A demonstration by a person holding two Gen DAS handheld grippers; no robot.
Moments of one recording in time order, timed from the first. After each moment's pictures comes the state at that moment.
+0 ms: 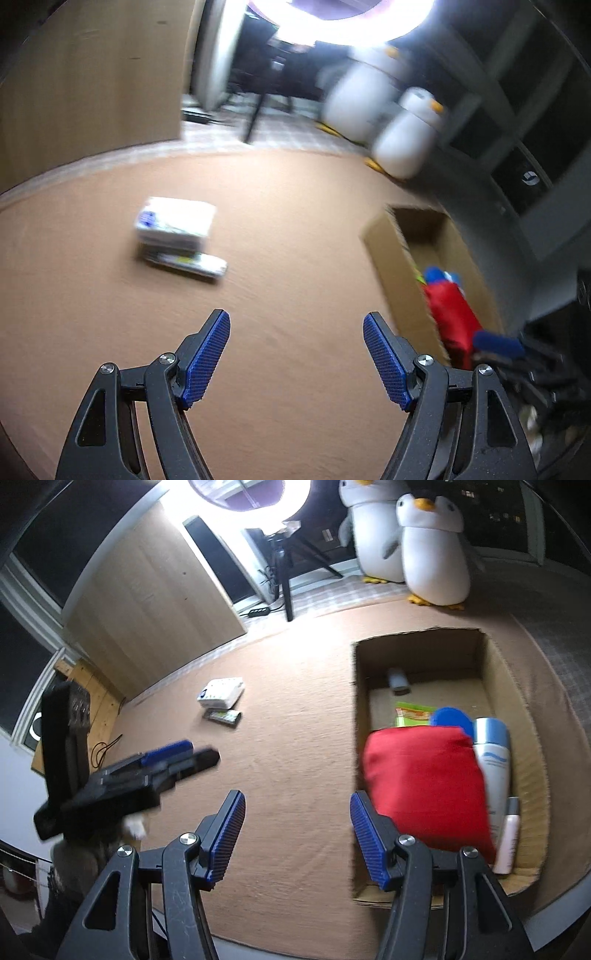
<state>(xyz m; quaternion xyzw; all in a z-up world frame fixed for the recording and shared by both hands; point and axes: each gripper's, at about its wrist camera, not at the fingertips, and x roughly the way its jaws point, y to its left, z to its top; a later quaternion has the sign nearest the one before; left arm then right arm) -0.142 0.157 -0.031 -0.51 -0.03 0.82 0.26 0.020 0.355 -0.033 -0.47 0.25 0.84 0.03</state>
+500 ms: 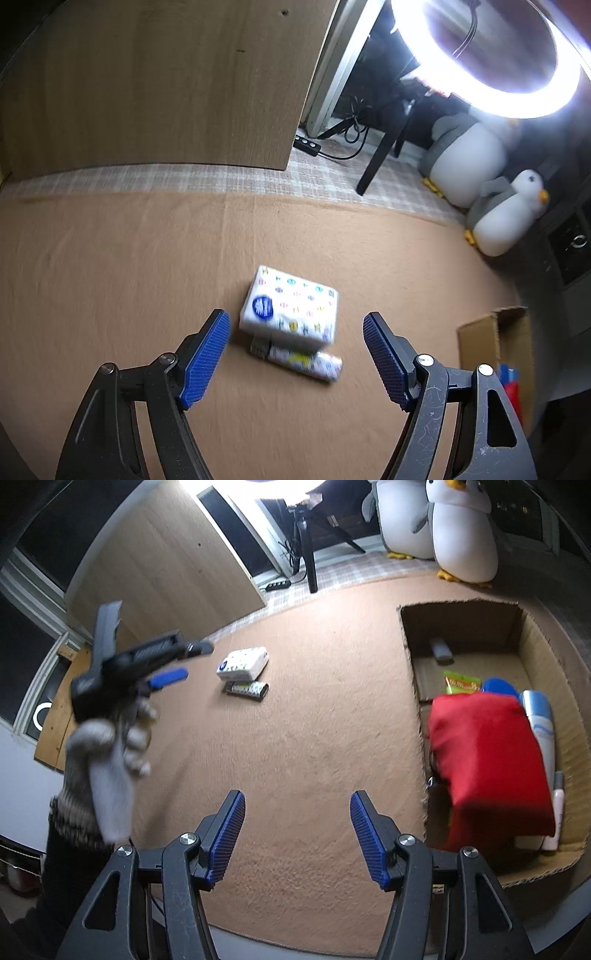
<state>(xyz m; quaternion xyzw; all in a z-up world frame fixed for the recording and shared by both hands) -0.264 0.112 -0.059 -0.52 -0.07 0.84 0.14 0.010 0.318 -0.050 -0.50 0.26 0.83 0.01</state>
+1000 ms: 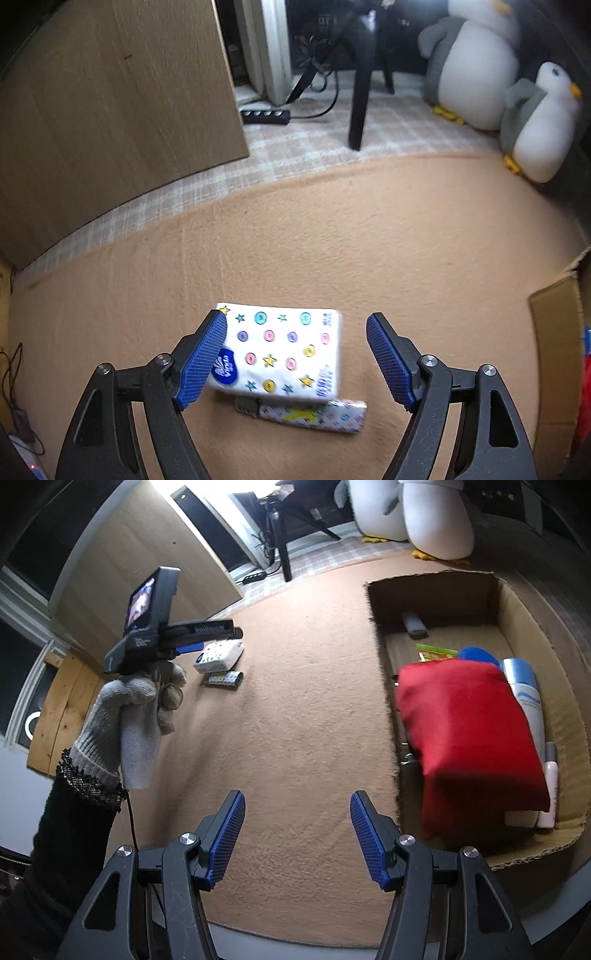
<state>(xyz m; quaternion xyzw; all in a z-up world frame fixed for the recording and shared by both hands) -0.297 0.188 -0.107 -0.53 0.11 0.83 0.12 0.025 0.337 -0.062 -0.50 0.28 0.81 0.04</state>
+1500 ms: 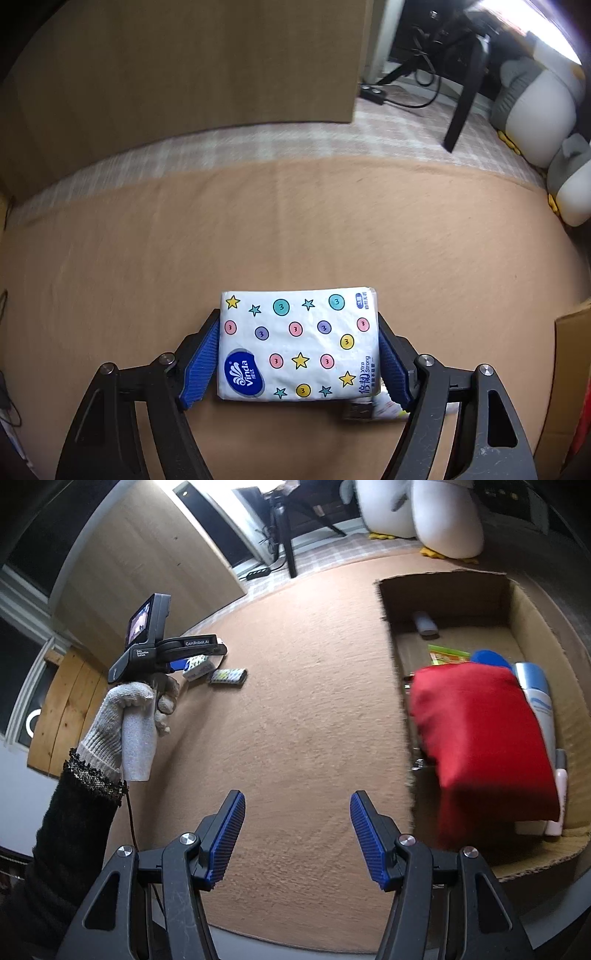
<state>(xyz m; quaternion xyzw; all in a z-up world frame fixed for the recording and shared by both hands) -0.322 0.096 -0.135 -0.57 0.02 0.82 0.08 0.007 0.326 -0.067 -0.51 0.27 0.81 0.02</state>
